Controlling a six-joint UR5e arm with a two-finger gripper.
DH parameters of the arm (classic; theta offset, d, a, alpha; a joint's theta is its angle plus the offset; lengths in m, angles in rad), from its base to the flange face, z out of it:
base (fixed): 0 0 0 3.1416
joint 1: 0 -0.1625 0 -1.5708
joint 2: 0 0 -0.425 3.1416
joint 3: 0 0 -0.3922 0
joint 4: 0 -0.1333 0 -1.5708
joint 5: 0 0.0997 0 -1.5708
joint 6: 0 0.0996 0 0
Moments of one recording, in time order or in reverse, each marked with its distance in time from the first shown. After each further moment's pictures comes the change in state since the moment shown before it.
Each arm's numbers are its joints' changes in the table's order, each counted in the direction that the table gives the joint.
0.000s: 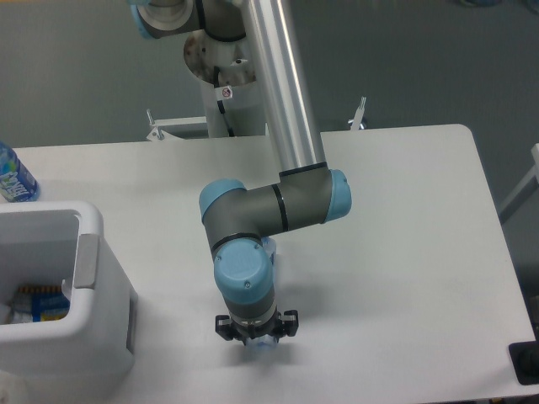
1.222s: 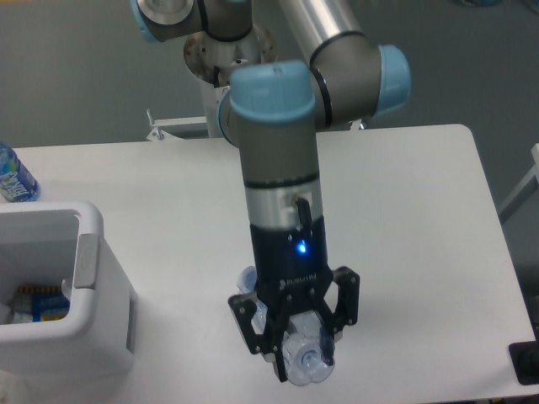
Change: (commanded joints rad) arm -0.014 0.230 -0.250 -0.278 -0.170 -0.351
